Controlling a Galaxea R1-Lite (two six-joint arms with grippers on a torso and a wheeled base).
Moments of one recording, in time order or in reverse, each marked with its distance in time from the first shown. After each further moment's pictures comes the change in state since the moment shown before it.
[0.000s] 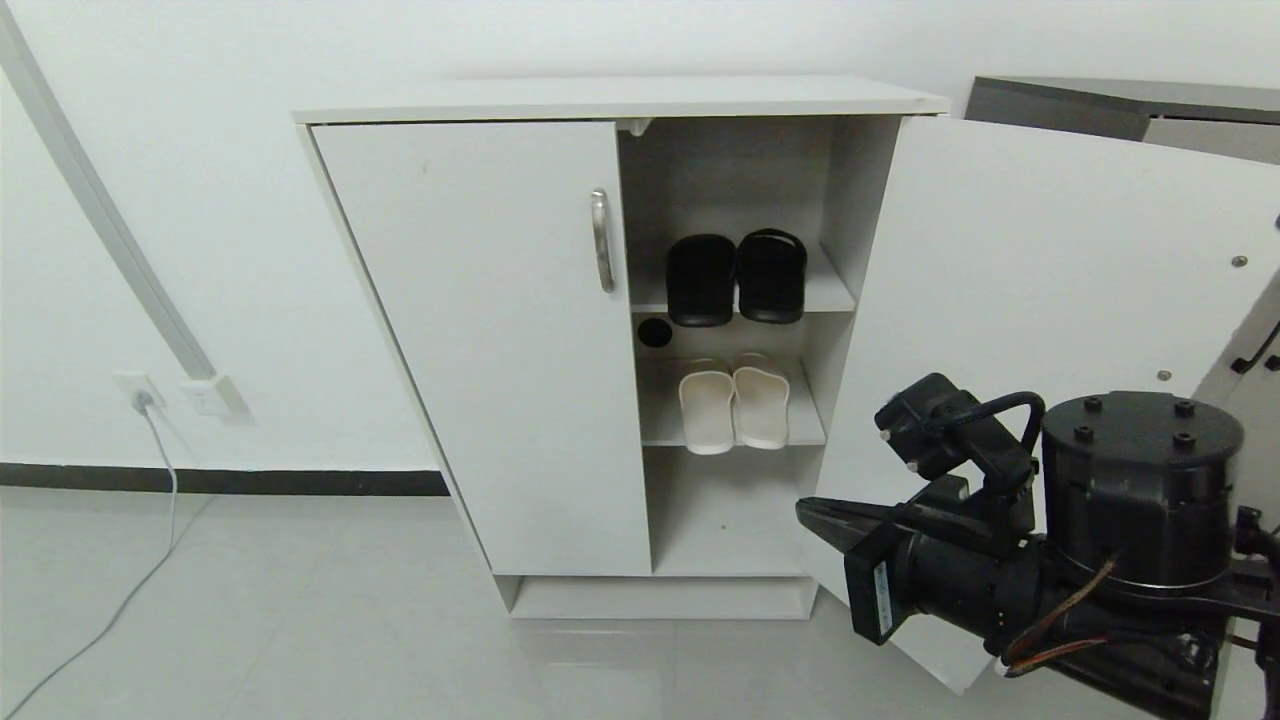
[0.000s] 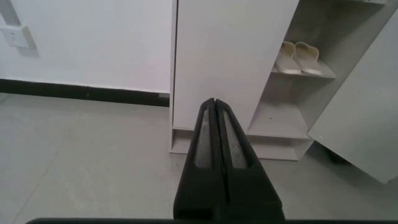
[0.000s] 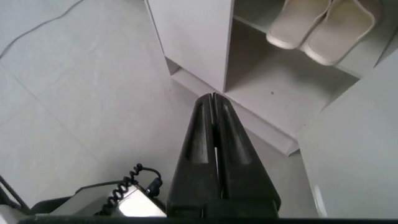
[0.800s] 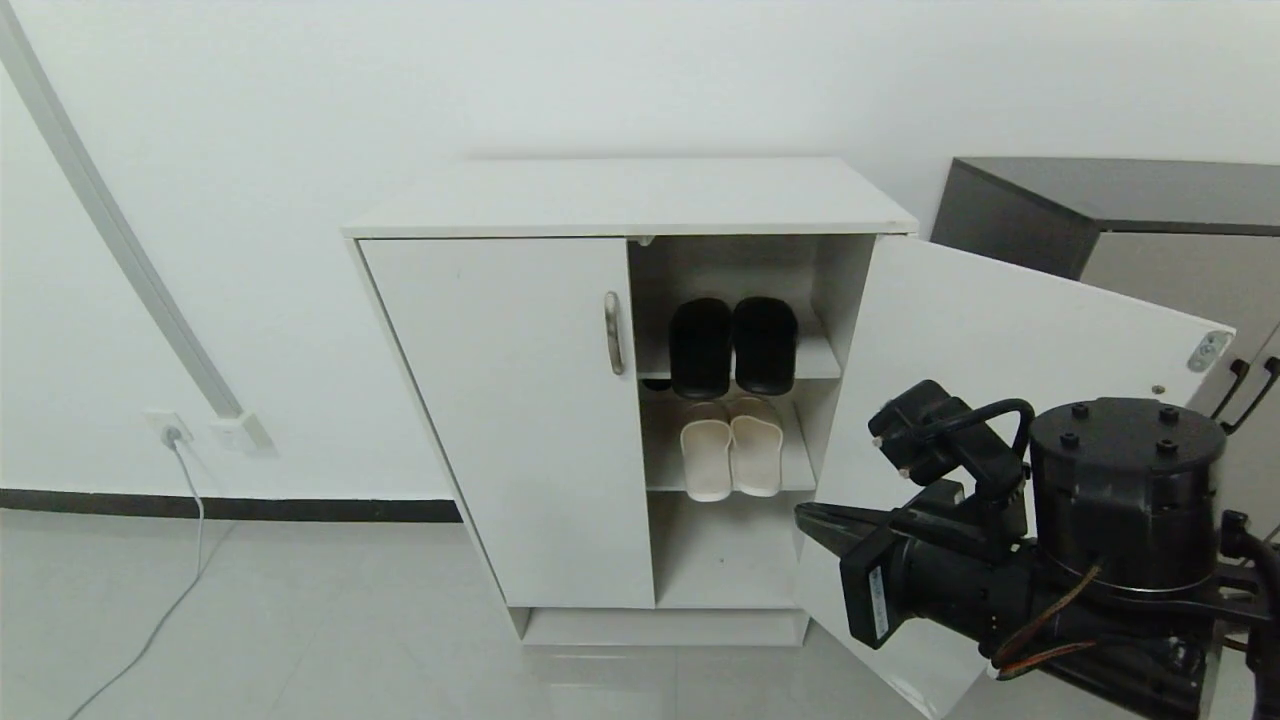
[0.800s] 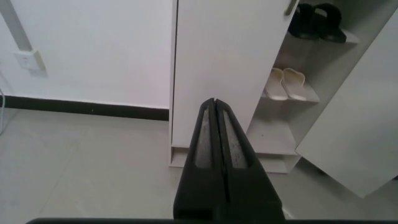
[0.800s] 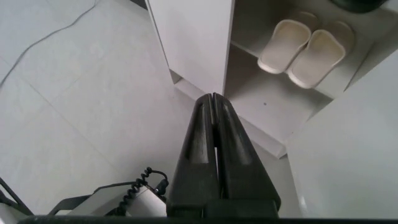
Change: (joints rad) left arm 0.000 0.000 0.000 0.000 0.001 -0.001; right arm -0.003 0.012 0.004 -0.001 -0.002 0.000
